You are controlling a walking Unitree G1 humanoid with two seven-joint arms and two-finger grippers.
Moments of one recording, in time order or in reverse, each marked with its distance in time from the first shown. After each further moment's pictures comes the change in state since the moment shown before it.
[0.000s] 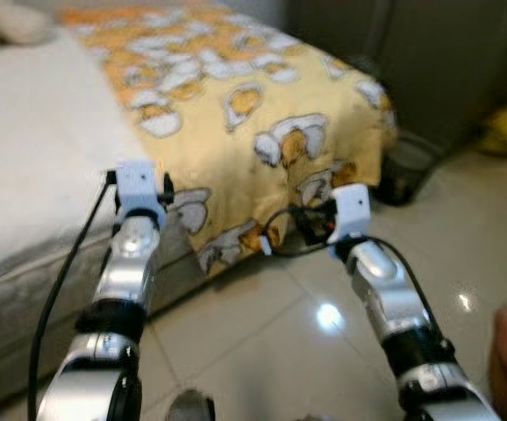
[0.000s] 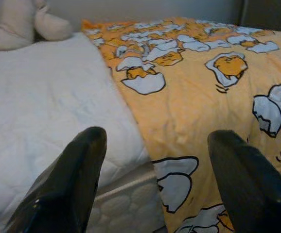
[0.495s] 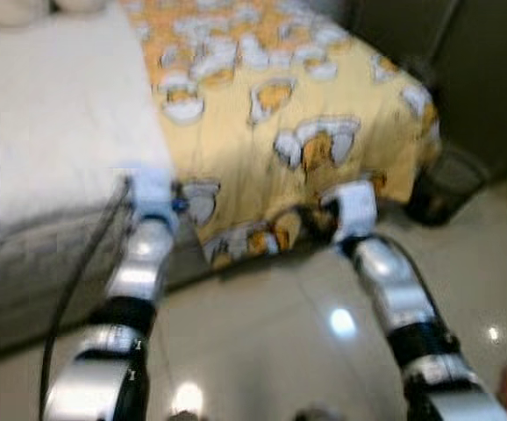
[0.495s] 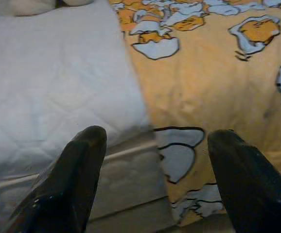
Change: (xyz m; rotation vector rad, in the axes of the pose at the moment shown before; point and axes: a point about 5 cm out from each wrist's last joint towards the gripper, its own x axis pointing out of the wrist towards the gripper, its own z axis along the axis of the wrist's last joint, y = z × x) left arm 0.002 -0.016 -0.007 0.042 0.040 -0.034; right arm 0.004 -0.005 0.002 -0.013 0.005 -0.012
